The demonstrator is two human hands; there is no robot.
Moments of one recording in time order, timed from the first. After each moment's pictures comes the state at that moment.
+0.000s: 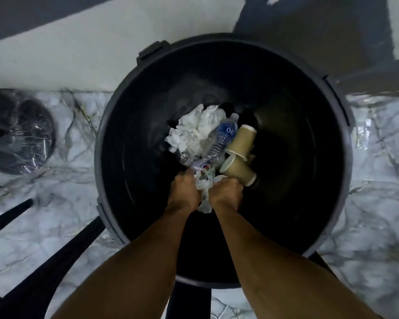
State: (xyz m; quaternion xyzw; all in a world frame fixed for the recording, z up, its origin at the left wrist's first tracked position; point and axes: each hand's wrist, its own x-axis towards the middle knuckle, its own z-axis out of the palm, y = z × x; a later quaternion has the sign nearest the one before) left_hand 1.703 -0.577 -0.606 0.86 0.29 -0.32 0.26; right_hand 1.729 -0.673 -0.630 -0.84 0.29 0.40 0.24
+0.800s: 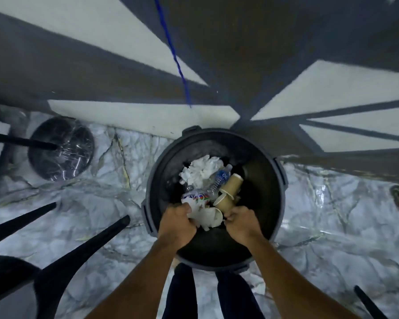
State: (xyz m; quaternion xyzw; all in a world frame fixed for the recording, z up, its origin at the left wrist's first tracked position) left_hand 1.681 -0.566 -0.416 0.86 0.32 -0.22 0.33; right_hand 1.774 -0.746 -0.439 -0.86 0.00 0.46 0.23
